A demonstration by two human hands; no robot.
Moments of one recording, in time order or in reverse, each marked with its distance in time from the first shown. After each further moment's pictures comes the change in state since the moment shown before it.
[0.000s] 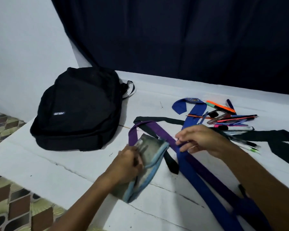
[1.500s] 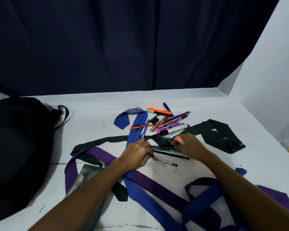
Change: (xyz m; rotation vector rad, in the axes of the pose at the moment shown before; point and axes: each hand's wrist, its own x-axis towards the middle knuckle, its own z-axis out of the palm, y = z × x) left_hand 0.178 0.123 0.106 0.268 0.046 0.985; right_hand 0.014 0.124 -0.142 -0.511 0.510 -0.204
